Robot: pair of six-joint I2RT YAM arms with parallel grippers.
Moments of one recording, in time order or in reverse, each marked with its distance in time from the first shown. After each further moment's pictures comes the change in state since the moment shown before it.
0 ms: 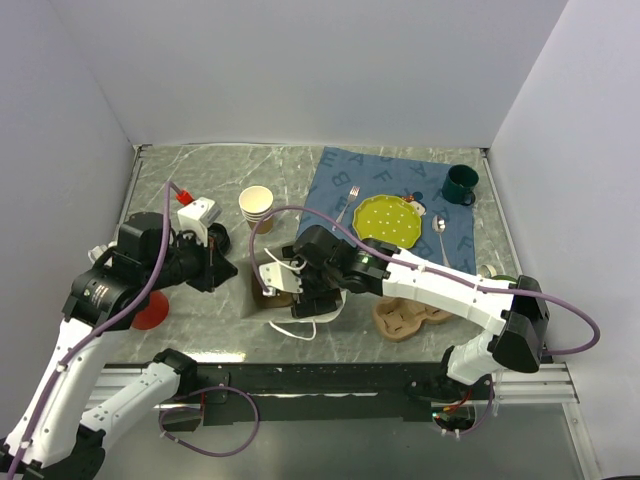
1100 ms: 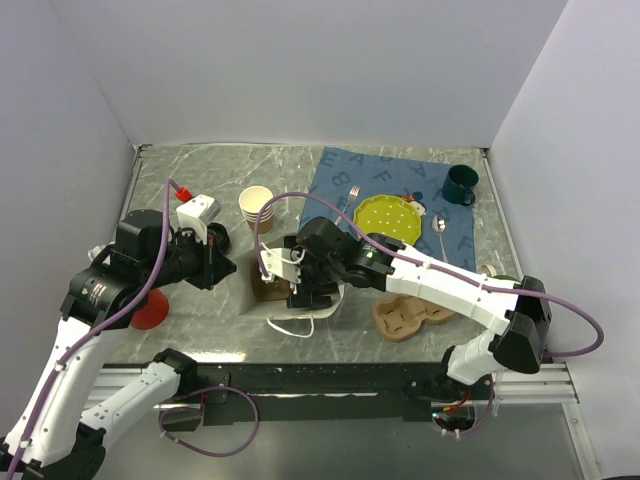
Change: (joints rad) left arm 0.000 0.013 0.026 -0.003 -0.014 0.026; right arm -0.028 -0.008 0.028 0.026 -0.040 0.096
